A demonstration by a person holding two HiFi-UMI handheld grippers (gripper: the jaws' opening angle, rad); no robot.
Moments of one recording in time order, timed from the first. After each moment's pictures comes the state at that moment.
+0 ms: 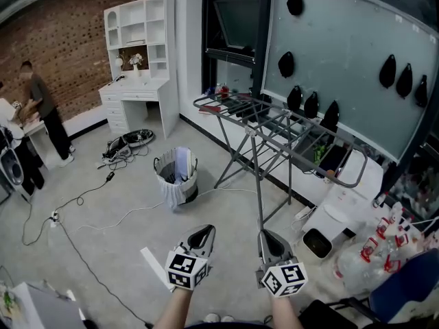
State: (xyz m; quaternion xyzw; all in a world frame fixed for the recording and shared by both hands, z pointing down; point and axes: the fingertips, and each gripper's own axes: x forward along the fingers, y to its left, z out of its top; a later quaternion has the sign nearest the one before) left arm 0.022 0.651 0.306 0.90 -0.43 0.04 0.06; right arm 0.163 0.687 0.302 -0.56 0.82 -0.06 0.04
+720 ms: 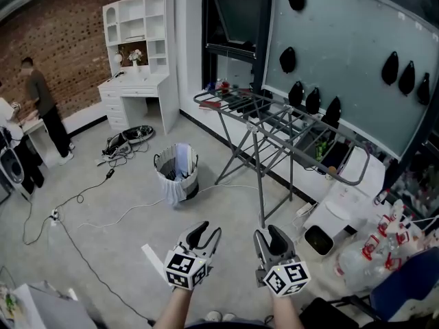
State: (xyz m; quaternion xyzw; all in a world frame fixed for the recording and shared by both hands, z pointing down) left arm 0.017 0.648 0.305 0.91 -0.41 0.02 0.07; right arm 0.153 0.683 0.299 -0.55 0.83 -0.08 0.07
